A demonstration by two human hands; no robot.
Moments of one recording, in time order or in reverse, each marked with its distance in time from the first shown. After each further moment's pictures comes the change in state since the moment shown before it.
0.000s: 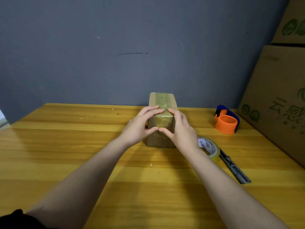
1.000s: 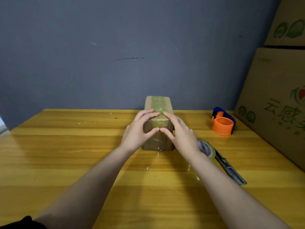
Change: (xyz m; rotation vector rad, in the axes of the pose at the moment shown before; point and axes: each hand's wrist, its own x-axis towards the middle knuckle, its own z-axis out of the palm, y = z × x) left_hand -0.004 0.017 0.012 0.025 0.178 -0.072; right_hand -0.002 0.011 -0.012 0.022 -0.057 -0.038
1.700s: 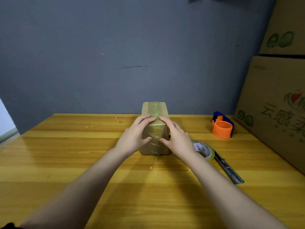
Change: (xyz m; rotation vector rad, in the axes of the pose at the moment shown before) left_hand -0.016 0.002 -0.030 0.217 -0.141 0.023; right_hand -0.011 -0.024 -0.008 0.084 -0.108 -0.011
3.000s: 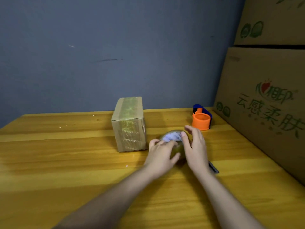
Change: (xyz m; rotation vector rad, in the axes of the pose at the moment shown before) left_hand -0.010 0.122 0.108 0.037 -0.090 0.111; right_hand -0.061 0.099 -0.020 0.259 0.466 0.192
